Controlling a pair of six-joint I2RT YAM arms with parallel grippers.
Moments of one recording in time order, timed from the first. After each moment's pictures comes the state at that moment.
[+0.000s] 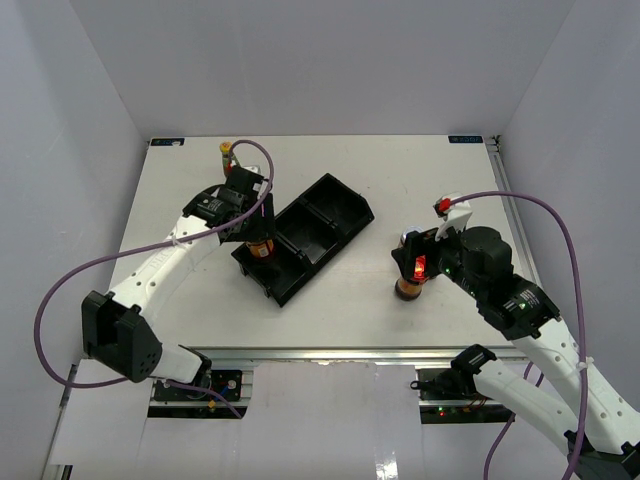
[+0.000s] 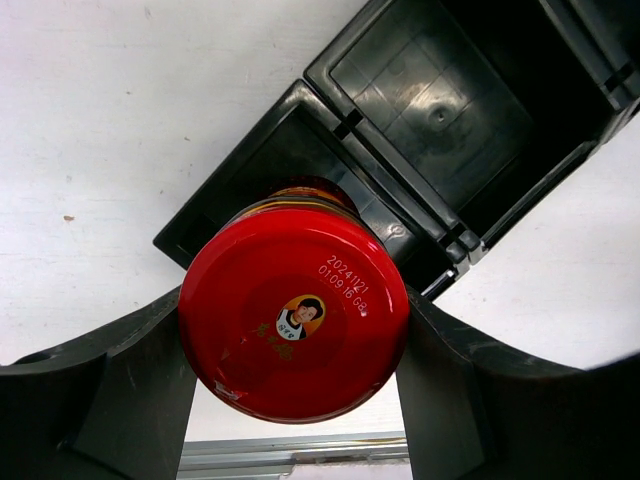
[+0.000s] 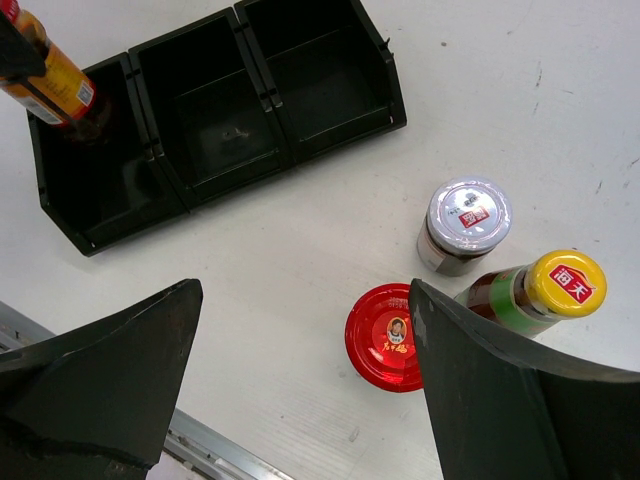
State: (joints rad) left arm -0.47 1.40 1.28 -0.84 -0.20 -0.43; right arm 0.62 0.68 0.87 -0.55 0.06 0.17
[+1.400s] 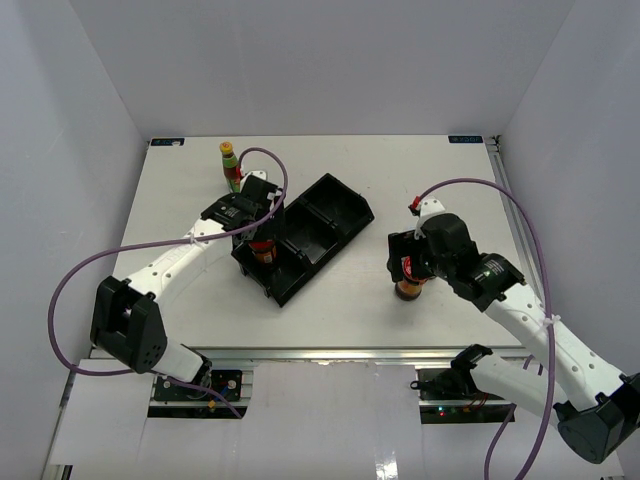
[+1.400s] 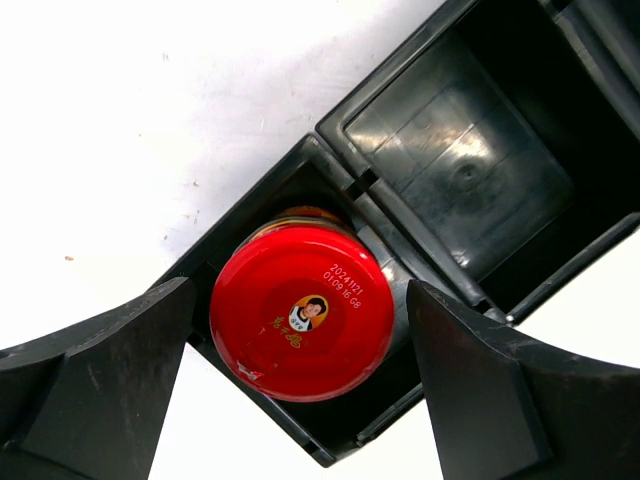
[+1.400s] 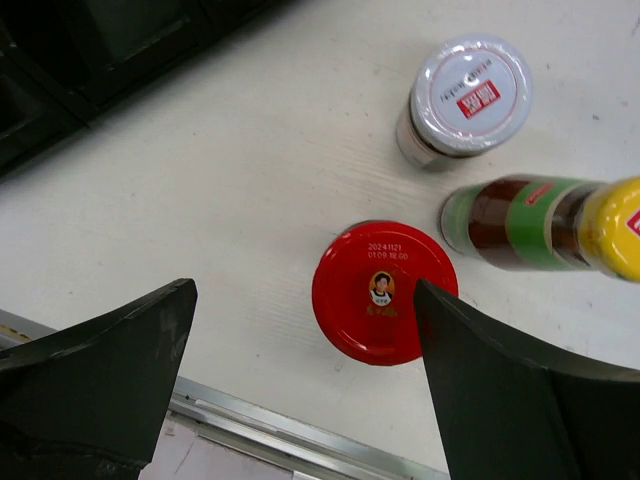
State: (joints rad) left arm -0.52 1.46 1.18 -0.66 -0.35 -0.46; right arm 0.62 0.91 0.89 -0.69 0.12 0.23
